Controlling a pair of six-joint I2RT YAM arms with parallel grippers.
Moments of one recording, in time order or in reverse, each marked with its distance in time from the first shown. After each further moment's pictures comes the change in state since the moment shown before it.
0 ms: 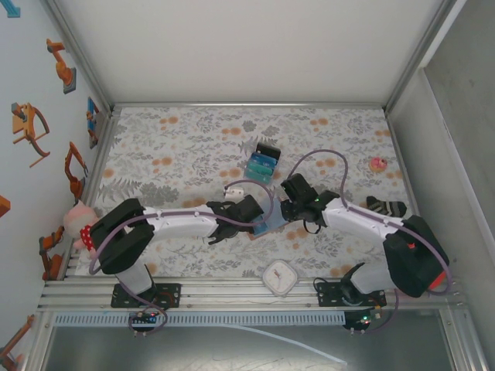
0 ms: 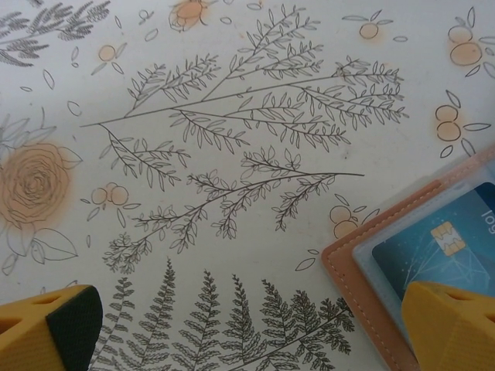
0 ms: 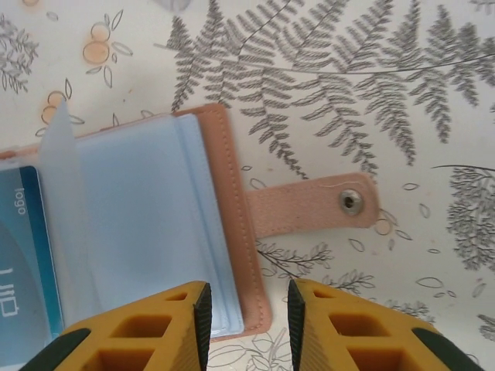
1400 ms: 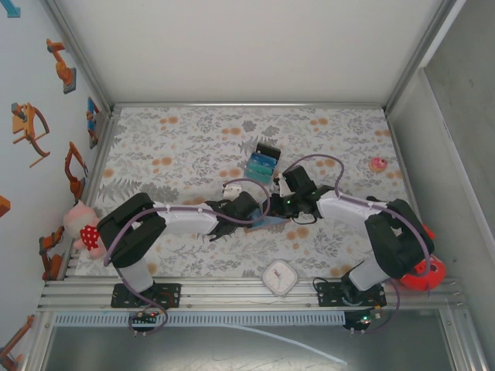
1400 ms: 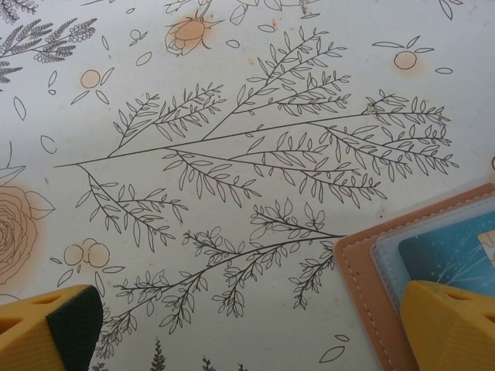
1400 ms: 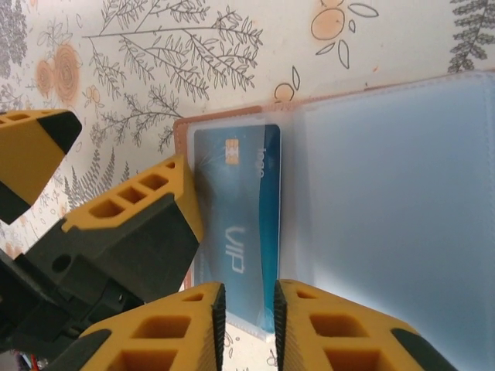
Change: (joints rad) left arm 0.075 0.060 -0.060 0.208 0.005 0.095; right arm -0.084 0.172 0.024 0.236 -0.590 0.204
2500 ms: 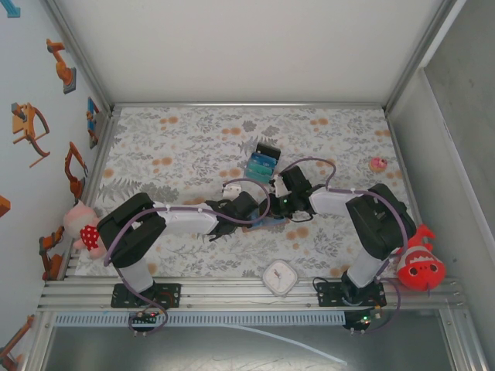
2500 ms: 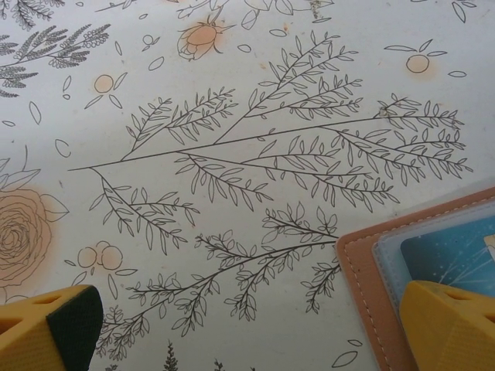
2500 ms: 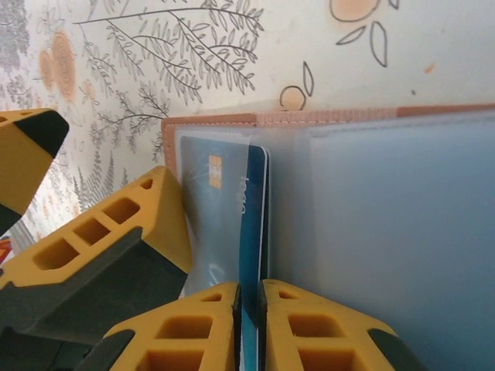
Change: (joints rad) left arm -0.002 0.000 0.000 -0.008 -0.020 0.003; right arm -0.023 0.163 0.016 0.128 -0.151 0.023
